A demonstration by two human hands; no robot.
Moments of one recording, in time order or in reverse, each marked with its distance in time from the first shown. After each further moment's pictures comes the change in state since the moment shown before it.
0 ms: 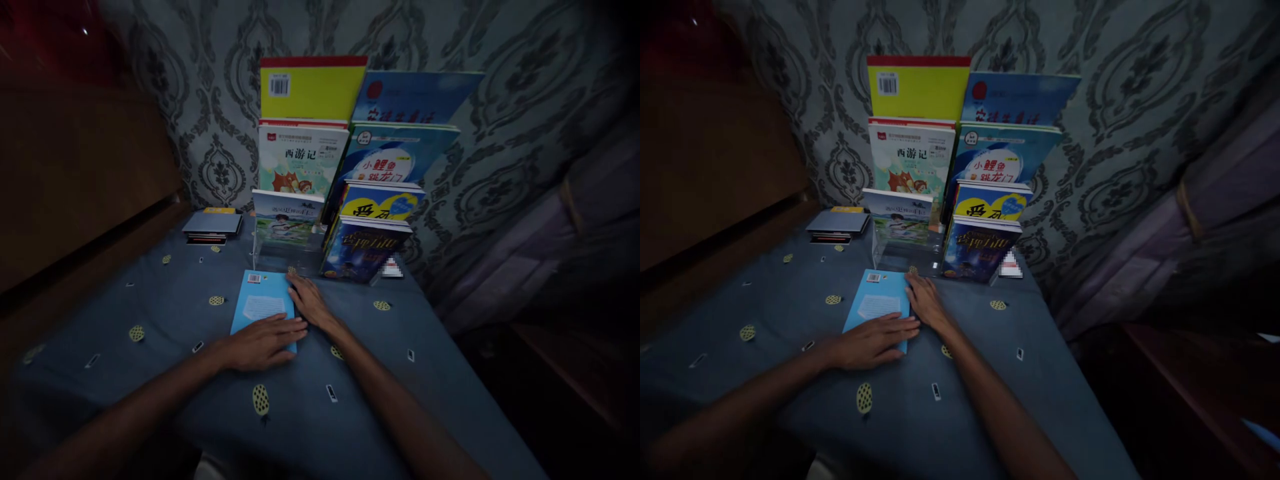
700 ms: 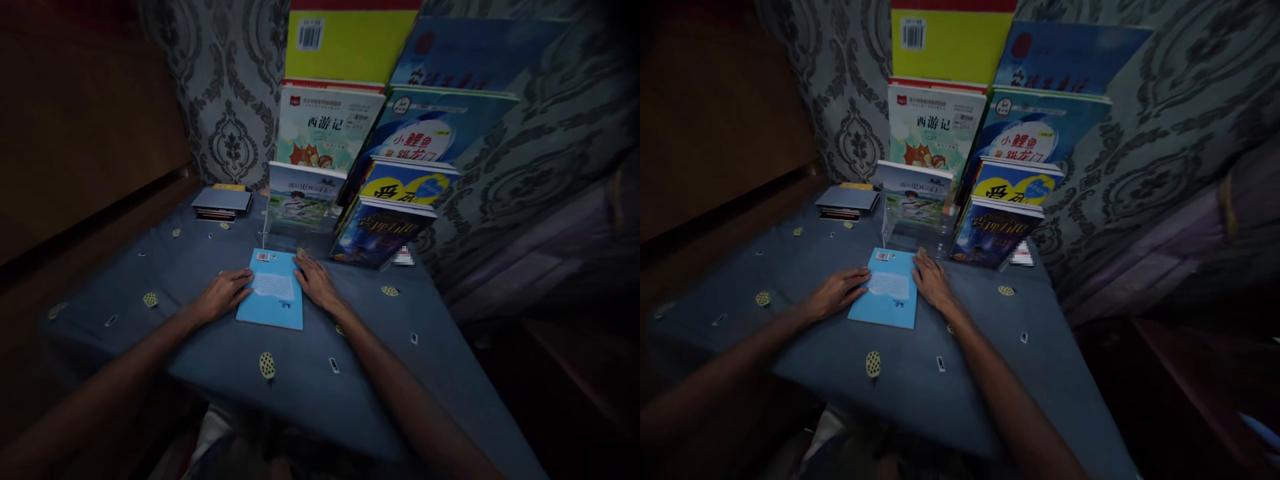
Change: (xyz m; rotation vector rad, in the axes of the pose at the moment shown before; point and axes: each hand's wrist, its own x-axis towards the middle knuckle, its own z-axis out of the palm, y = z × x) left_hand -0.077 -0.066 -0.008 0.212 0.362 -0.357; right_hand 0.000 -0.015 -0.004 -0.087 -0.079 0.062
